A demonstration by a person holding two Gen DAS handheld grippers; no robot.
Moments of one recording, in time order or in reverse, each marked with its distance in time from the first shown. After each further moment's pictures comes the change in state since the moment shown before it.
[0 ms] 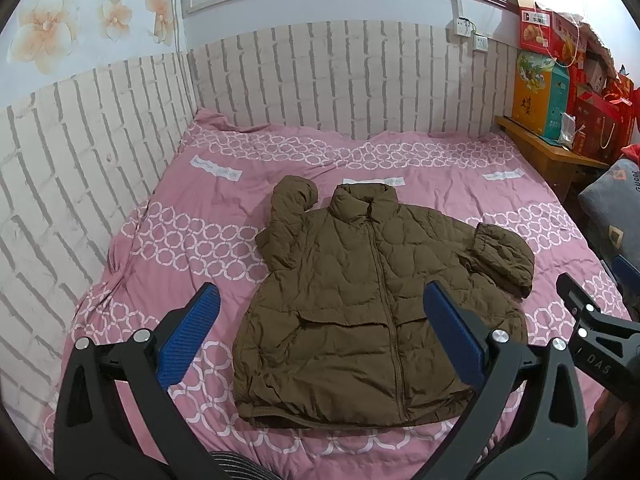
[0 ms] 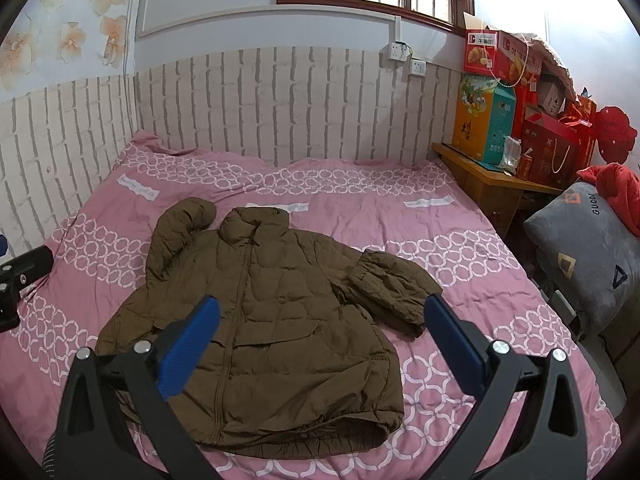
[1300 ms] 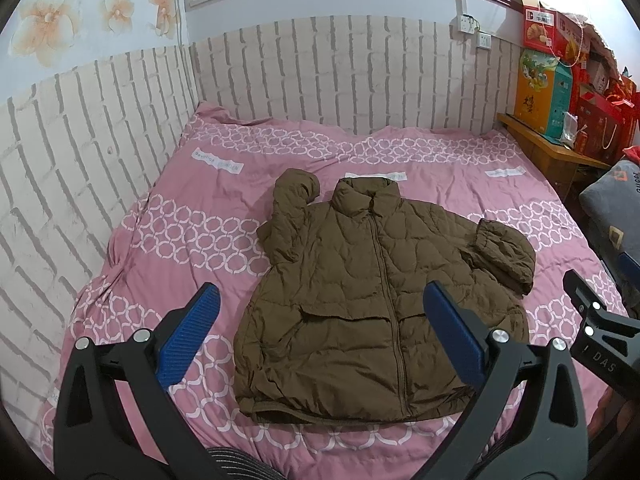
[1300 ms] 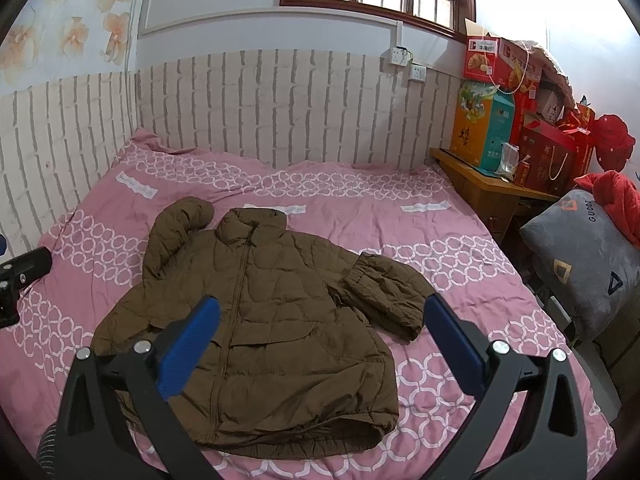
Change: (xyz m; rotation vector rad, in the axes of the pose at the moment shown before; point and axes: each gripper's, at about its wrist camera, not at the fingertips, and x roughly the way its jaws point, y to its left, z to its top) left arm 0.000 0.004 -0.004 -0.006 0.013 0.002; right arm -0.004 -0.001 0.003 -0.022 -0.011 -0.011
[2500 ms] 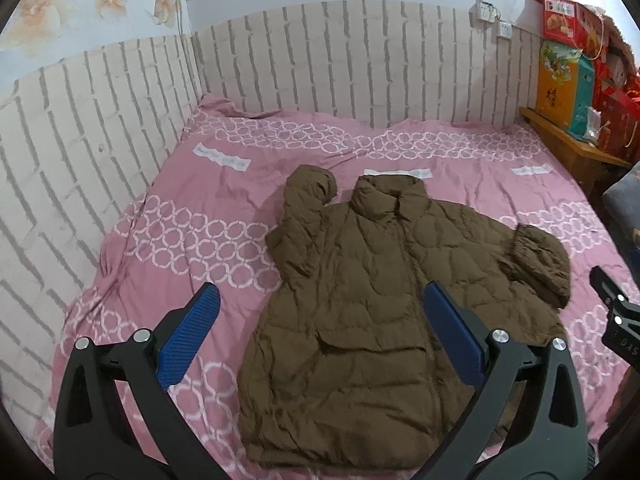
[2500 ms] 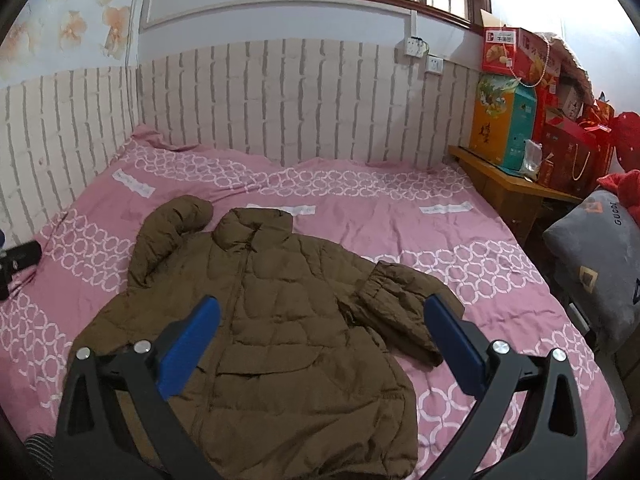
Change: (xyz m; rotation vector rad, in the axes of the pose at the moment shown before) left arm 0.109 0.019 0.024 0.002 0.025 0.051; right arm 0.102 0.005 0.001 -0.027 0.004 0.037
